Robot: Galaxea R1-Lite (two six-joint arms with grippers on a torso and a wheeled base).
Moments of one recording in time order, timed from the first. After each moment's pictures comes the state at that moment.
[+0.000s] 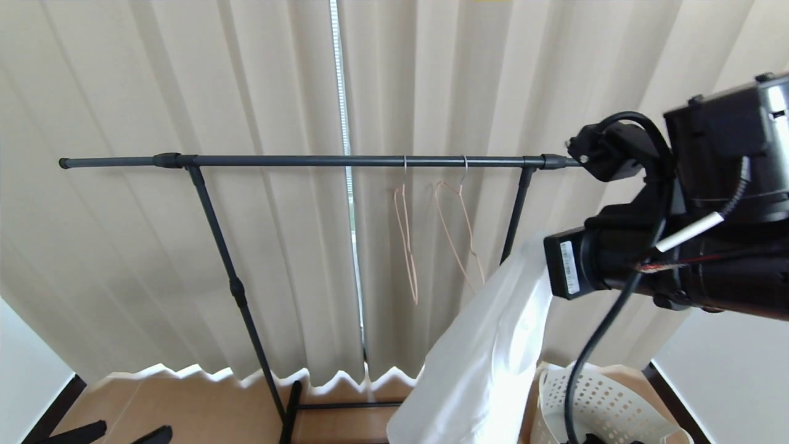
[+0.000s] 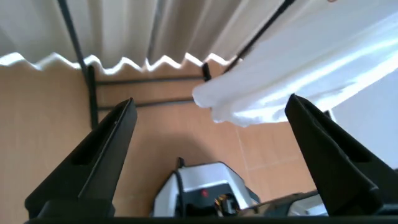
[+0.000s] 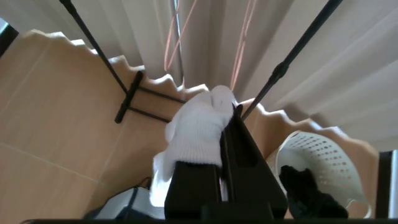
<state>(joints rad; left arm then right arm) -0.16 0.81 -0.29 0.00 -0.19 -0.25 0.75 1.54 -1.20 0.24 -0.37 0.25</state>
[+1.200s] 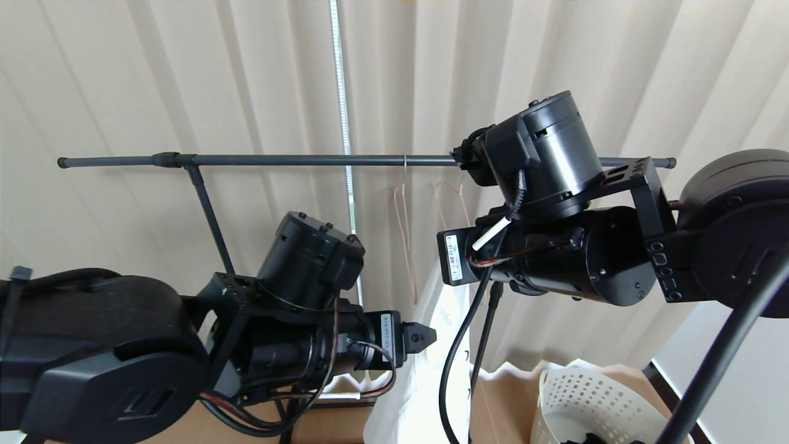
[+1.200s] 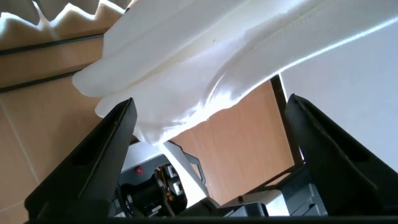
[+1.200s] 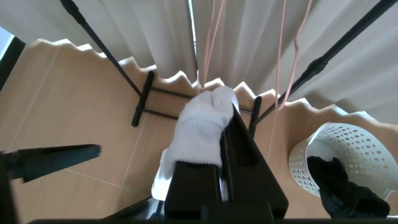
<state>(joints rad) -0.81 1.74 -0.99 -0.06 0.03 -0.60 0.86 1.81 -1.46 0.29 -0.47 0.41</state>
